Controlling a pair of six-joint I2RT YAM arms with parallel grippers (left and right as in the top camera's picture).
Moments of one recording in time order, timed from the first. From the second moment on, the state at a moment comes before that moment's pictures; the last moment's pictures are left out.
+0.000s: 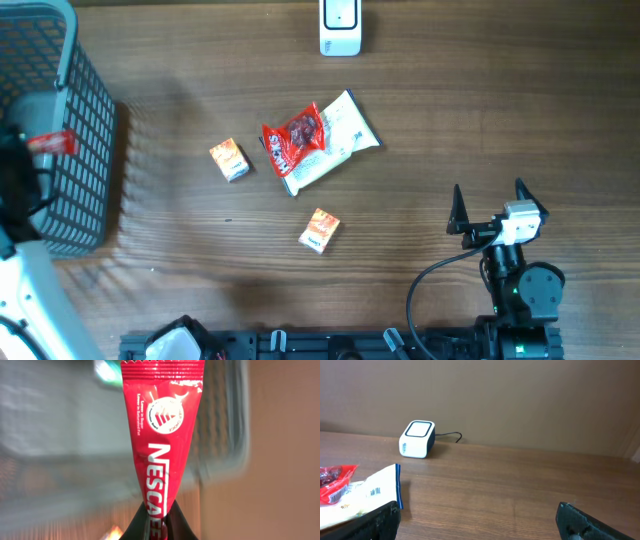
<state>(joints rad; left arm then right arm) 0.49 1.20 1.52 -1.05 -0.05 -1.12 0.00 0.02 0.01 0.00 -0.07 -0.07</state>
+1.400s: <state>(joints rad) -0.22 1.91 1.96 -1.50 -0.09 -0.71 0.00 0.02 0.01 0.00 -0.06 -0.07</state>
